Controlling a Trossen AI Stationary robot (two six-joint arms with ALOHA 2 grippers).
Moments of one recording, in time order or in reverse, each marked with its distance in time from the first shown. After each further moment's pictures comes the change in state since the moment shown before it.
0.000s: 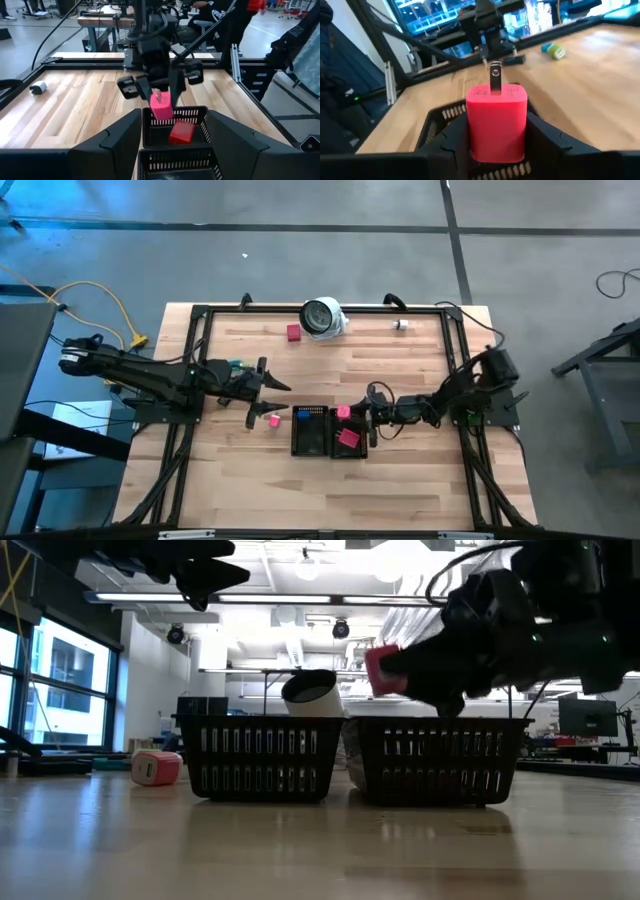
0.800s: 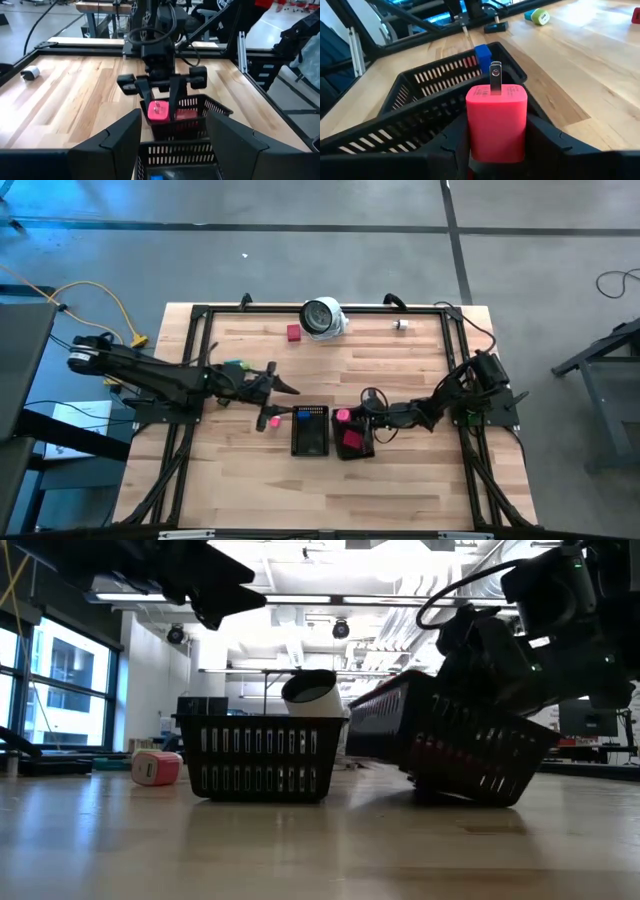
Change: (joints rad) left arm 0.005 0.159 -0.001 0.112 0.001 -0.023; right arm 0.020 0.074 0.028 -0.115 0.073 0.023
